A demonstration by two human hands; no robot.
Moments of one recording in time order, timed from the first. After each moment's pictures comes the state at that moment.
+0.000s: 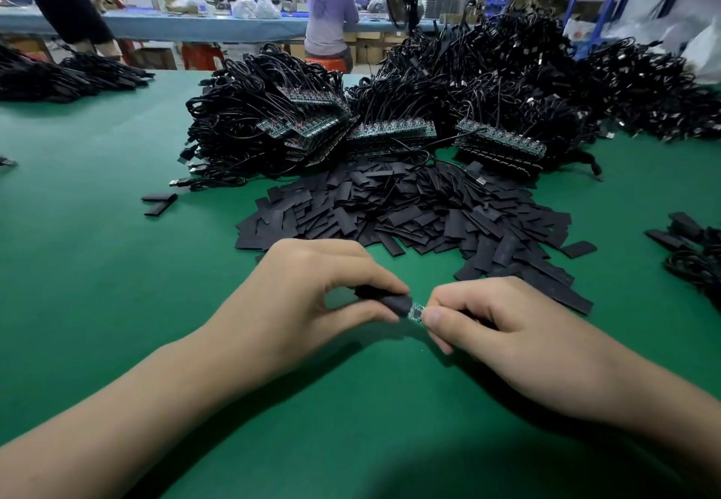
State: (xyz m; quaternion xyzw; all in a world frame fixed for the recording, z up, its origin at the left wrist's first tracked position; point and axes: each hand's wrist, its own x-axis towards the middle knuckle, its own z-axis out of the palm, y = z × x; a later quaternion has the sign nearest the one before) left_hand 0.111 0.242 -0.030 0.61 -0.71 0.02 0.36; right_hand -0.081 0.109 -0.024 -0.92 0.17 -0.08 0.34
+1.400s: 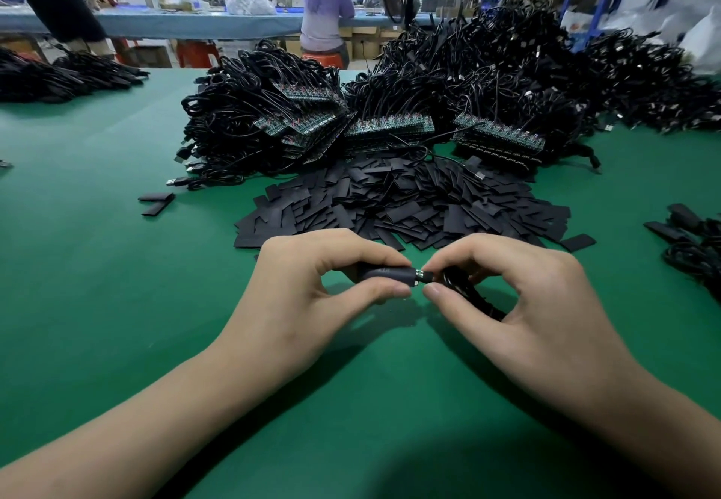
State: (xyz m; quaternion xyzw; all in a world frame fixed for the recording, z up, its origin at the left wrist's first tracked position) left_hand 0.101 0.238 -0.036 0.63 -0.61 0.01 0.48; right_hand -0.077 0.112 -0.037 -0.89 0.13 -0.37 0.22
